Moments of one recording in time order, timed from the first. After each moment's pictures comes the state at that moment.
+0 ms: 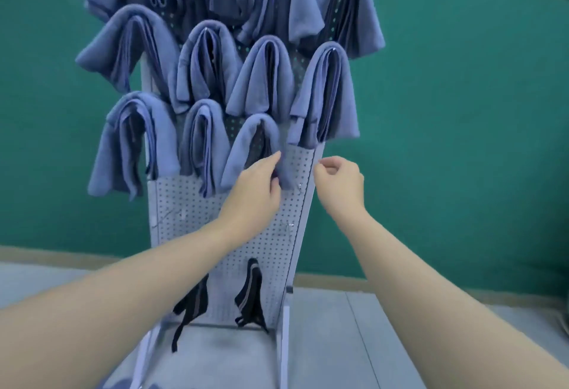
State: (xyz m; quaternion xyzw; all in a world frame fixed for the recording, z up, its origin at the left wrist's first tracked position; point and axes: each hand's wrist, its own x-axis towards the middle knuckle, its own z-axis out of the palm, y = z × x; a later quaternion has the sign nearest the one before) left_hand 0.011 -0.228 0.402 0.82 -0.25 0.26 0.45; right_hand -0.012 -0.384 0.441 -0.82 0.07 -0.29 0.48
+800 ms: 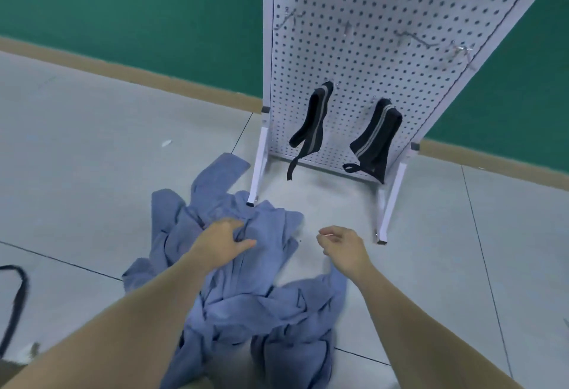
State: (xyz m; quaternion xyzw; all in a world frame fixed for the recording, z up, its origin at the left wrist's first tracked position) left_hand -0.099 0.020 -0.023 0.93 0.03 -0.19 0.31; right_hand -0.093 -0.271 0.011 -0.85 0.14 0.19 0.47
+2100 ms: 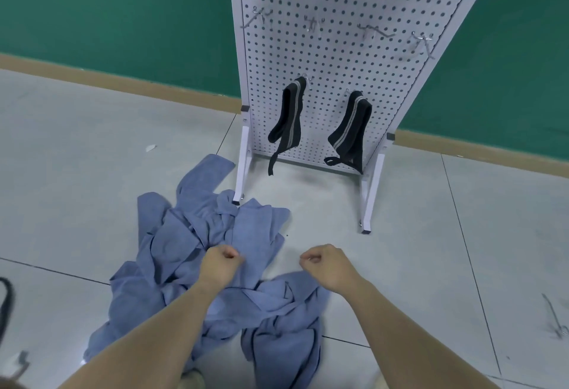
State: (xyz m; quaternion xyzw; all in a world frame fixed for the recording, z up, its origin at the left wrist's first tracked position) left_hand -0.144 -0.035 -0.050 0.81 0.26 -0.16 0.49; right_hand -0.136 -0.287 0.006 -0.88 0.07 0.28 0.39
